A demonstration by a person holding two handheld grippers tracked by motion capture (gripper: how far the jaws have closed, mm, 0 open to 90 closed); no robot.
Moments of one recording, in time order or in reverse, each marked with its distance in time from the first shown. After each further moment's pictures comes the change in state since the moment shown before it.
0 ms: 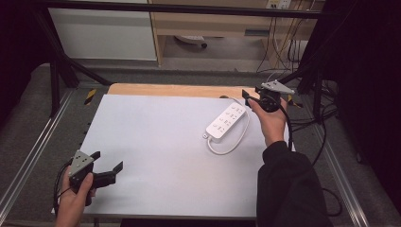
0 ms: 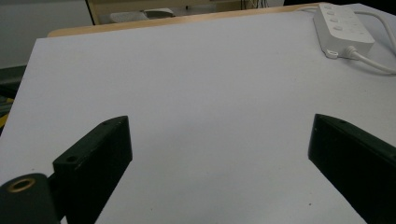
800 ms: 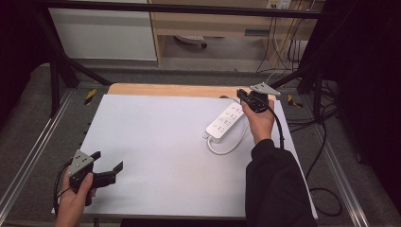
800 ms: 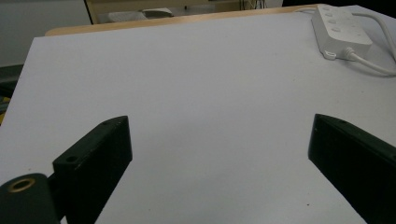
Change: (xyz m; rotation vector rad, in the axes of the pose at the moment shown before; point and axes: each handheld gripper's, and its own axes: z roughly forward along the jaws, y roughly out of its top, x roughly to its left) left arm 0.000 0.000 0.000 -0.003 -0.005 -0.008; right arm 0.013 -0.020 0.034 -0.008 0.050 -0.003
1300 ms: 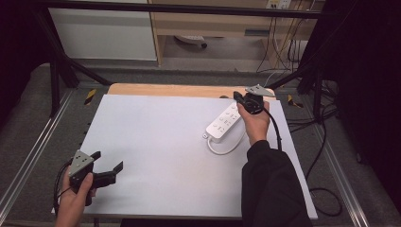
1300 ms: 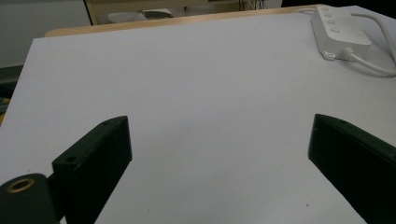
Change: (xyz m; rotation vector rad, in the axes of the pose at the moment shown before) left arm 0.000 0.000 0.000 -0.001 -0.001 0.002; right arm 0.009 -0.008 0.009 0.019 0.014 0.002
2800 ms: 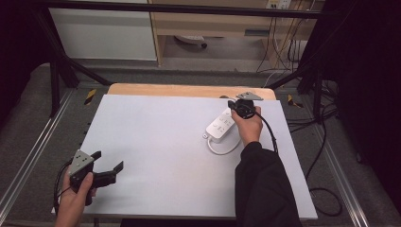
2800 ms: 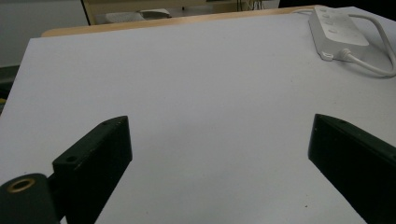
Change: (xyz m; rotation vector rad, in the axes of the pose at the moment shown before) left arm 0.001 0.000 0.001 0.000 -0.009 -0.002; right arm 0.006 -0.031 0.029 0.135 -0.005 -0.020
